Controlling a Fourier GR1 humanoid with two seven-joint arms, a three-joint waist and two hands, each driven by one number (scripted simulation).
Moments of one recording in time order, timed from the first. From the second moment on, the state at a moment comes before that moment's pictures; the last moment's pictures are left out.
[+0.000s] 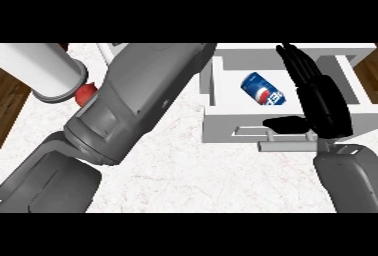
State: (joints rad) left arm -1.65 0.01 -0.28 -0.28 0.58 0.62 0.00; right arm -0.40 -0.30 0.11 -1.59 0.79 -0.04 0.07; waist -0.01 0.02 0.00
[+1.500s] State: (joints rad) left arm -1.41 0.22 -0.29 -0.57 0.51 0.53 0.15; right arm -1.04 -0.18 -0.04 -0.47 1.07 -0.64 -0.06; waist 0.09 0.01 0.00
